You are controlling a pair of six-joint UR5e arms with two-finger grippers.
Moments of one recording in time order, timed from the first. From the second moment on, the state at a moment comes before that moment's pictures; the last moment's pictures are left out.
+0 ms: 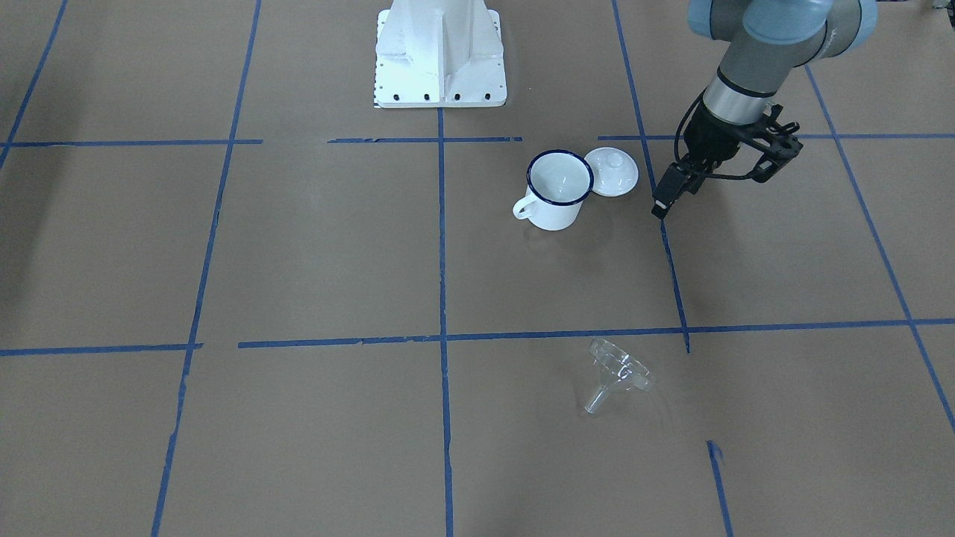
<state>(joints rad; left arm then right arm) -0.68 -1.62 -2.06 -1.89 -1.90 -1.77 1.57 -1.68 1.66 -1.57 2.29 0.01</state>
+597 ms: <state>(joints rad) -0.40 -1.53 -2.11 -1.85 -1.82 -1.93 1.57 -1.68 1.66 -1.57 2.29 0.01</state>
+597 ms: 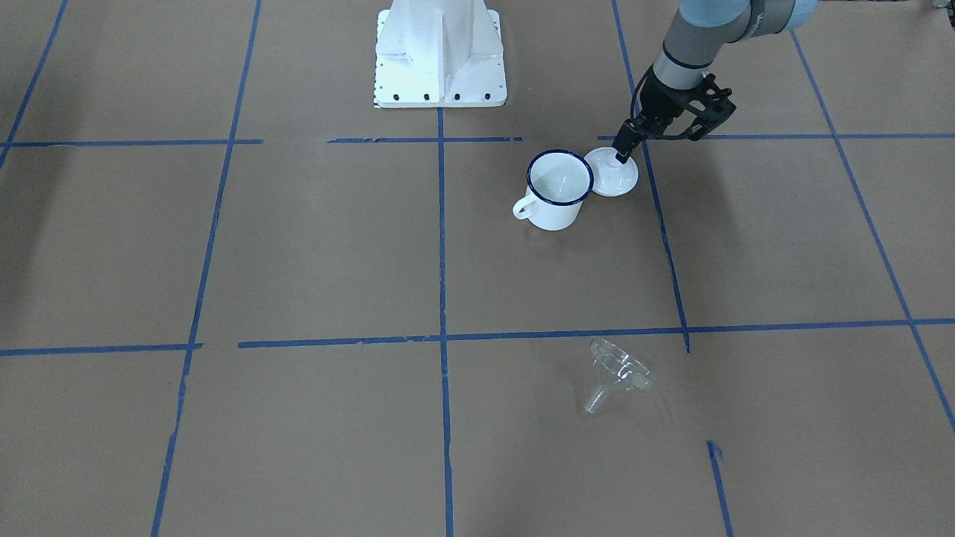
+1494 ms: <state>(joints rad) -0.38 -1.65 -2.10 -1.72 -1.80 -1.95 1.57 -1.68 1.66 -1.57 2.29 0.01</state>
